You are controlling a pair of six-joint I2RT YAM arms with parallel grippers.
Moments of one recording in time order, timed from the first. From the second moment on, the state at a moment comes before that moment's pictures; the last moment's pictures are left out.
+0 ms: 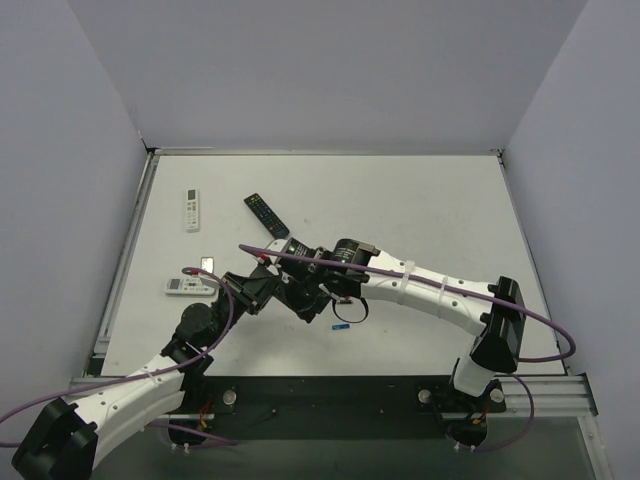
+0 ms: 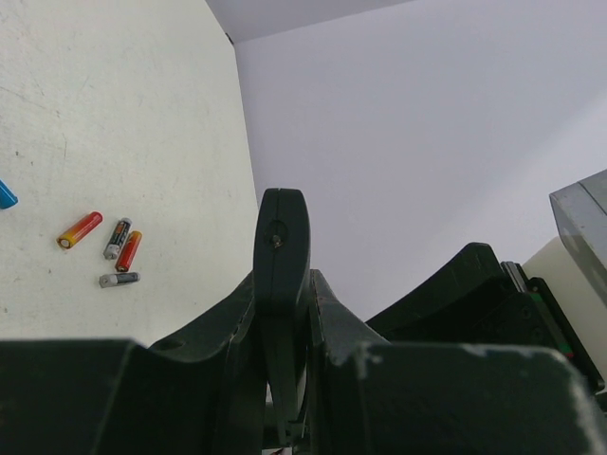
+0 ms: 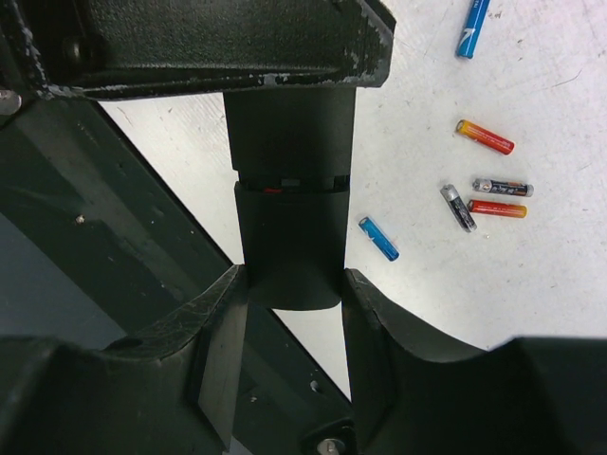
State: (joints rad) left arm -0.66 0.68 0.03 0.73 -0.04 -1.39; right arm 1.16 1.66 1.53 -0.95 0.07 0.18
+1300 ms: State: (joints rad) left arm -0.68 0.69 0.03 0.76 -0.05 -1.45; right arm 1.13 1.72 1.65 -1.09 0.00 0.18
